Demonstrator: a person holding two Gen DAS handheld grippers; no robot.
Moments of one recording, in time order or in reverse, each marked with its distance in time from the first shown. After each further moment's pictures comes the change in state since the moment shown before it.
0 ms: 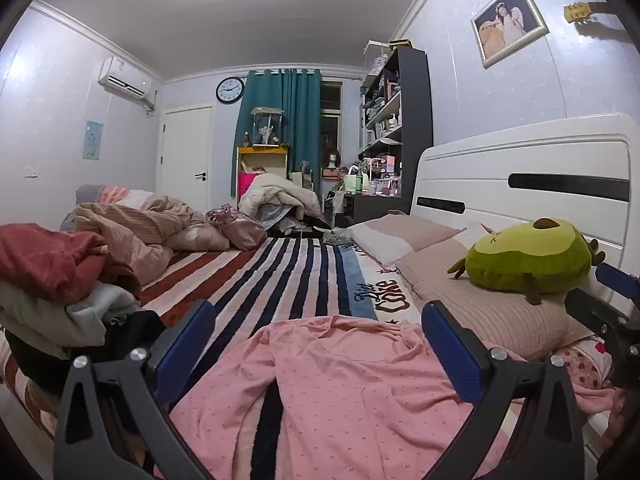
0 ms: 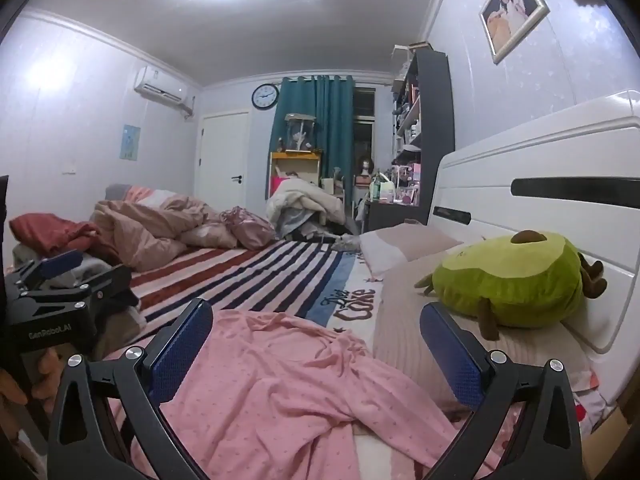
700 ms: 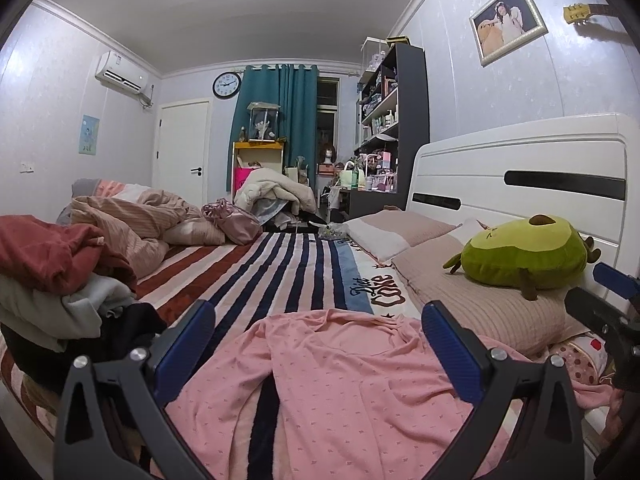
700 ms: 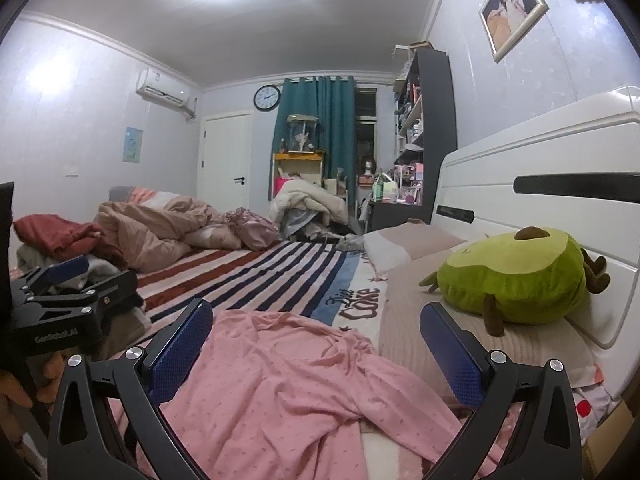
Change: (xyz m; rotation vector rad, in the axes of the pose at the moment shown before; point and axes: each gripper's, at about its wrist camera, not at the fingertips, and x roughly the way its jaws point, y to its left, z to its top) left arm 0.001 0.006 -0.006 -0.007 0.015 -0.020; right arm -0.005 0.005 -0.003 0.000 0.000 0.017
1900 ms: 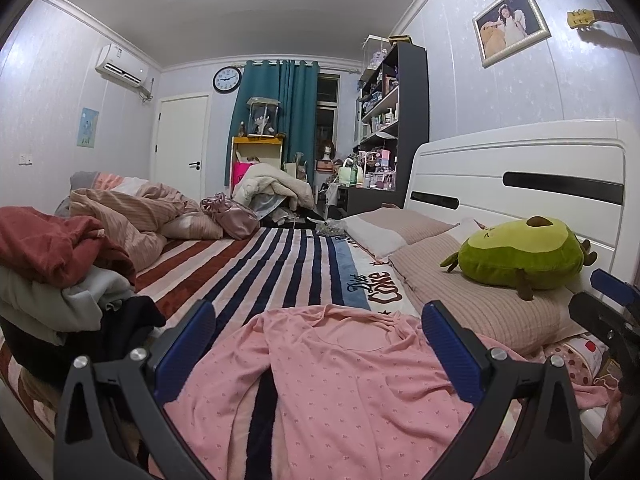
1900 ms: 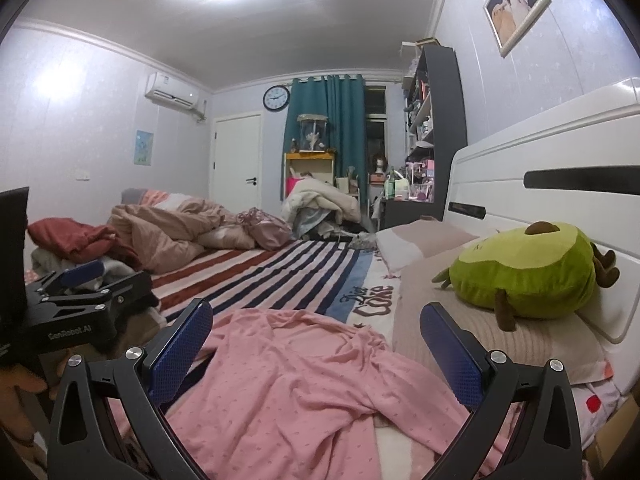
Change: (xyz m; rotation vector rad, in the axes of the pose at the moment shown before) left arm -0.004 0.003 -0.002 -0.018 0.013 -0.011; right arm -0.006 0.009 -0.002 0.012 0.000 0.039
